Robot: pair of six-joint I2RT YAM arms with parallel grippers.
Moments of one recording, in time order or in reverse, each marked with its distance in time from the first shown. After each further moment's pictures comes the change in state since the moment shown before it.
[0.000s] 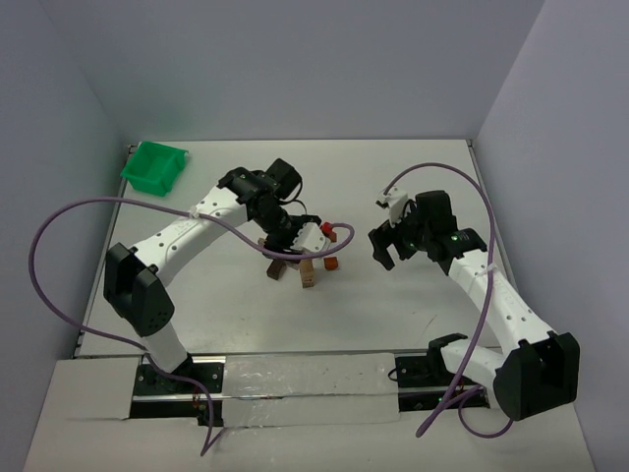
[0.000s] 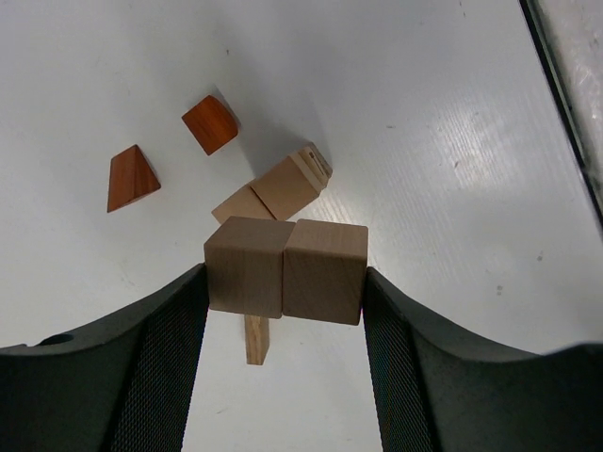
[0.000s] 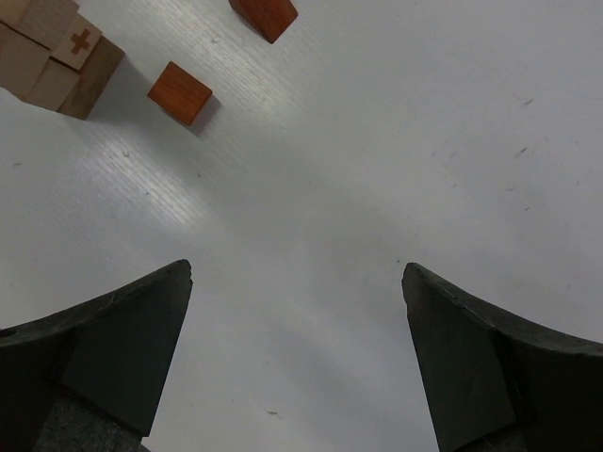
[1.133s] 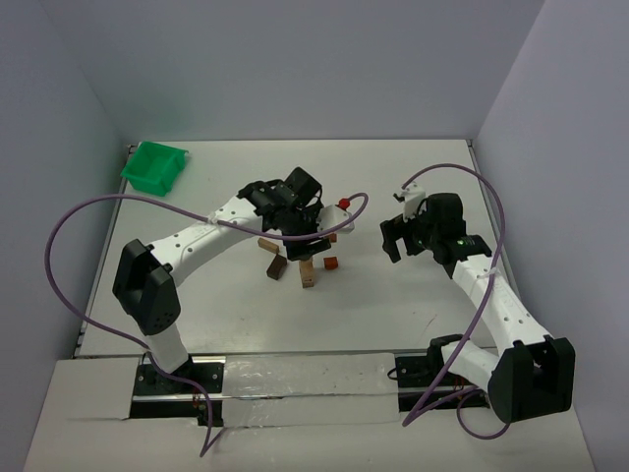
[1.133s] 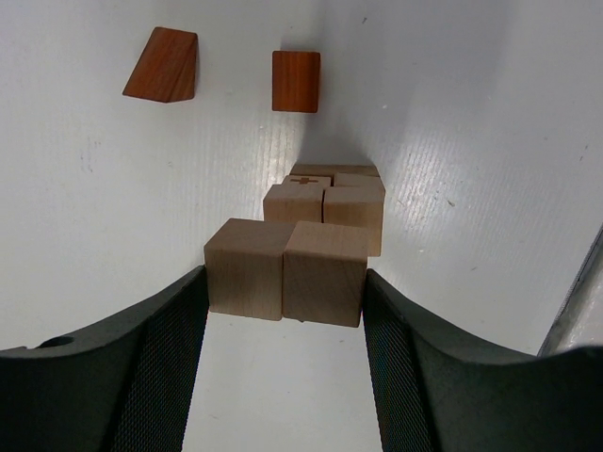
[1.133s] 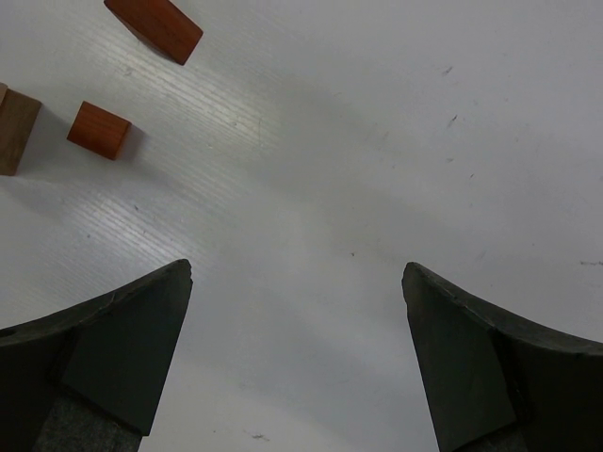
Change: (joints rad) left arm -0.086 0.035 -0.062 0.289 -0.317 -0.686; right arm -0.101 -0.020 -0.074 0.128 0.050 0.085
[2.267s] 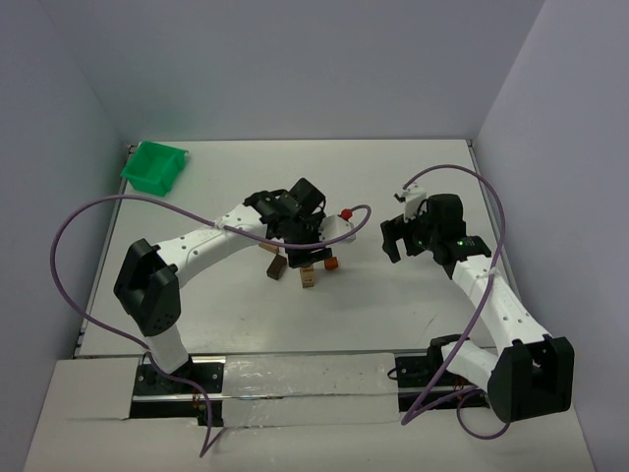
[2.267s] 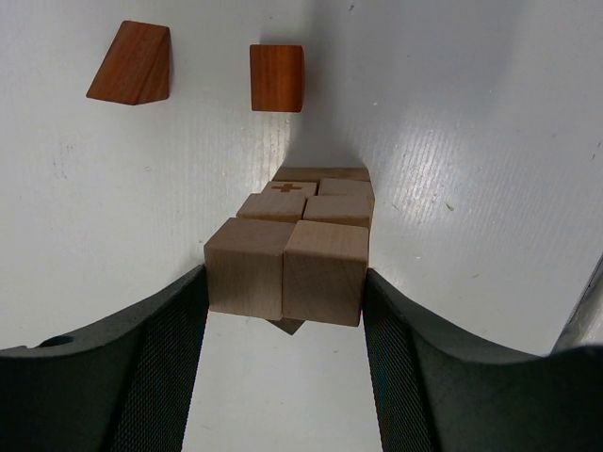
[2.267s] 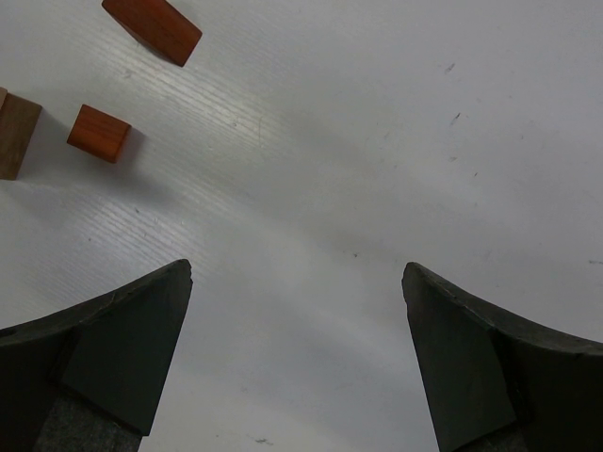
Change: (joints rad) left arm -0.027 0.000 -0.085 0.068 -0.029 -0.009; right arm -0.006 0.002 -0.014 0.021 -0.007 0.016
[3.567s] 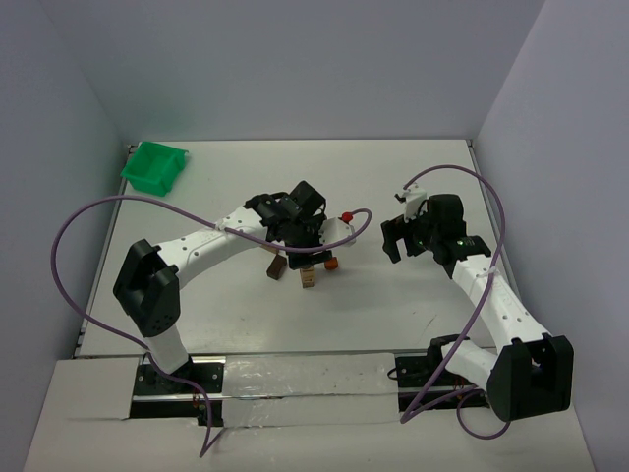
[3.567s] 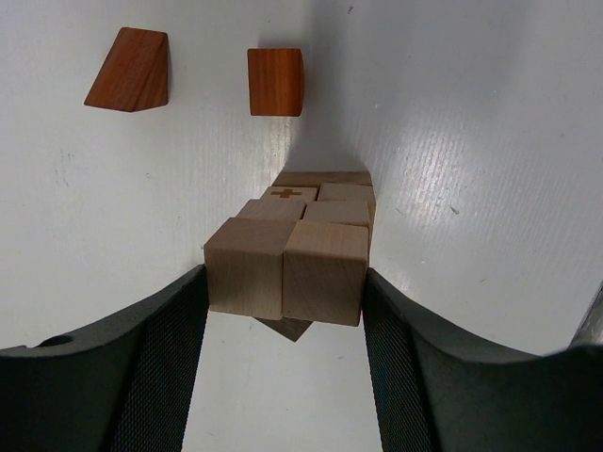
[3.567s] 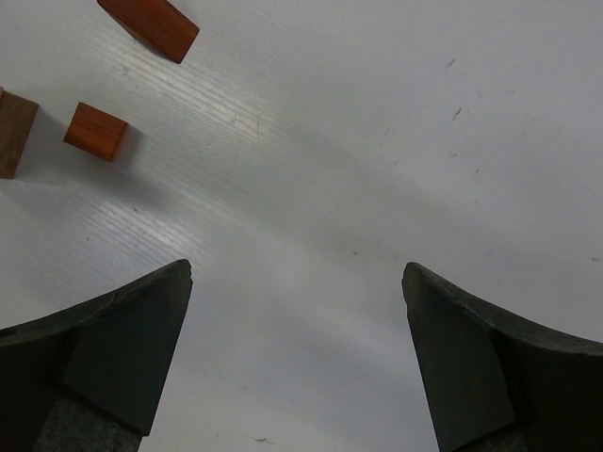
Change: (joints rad) left arm -0.008 -0.006 -0.029 0.033 -0.005 0.017; right arm -0.007 0.006 -0.002 0.000 -0.004 0.000
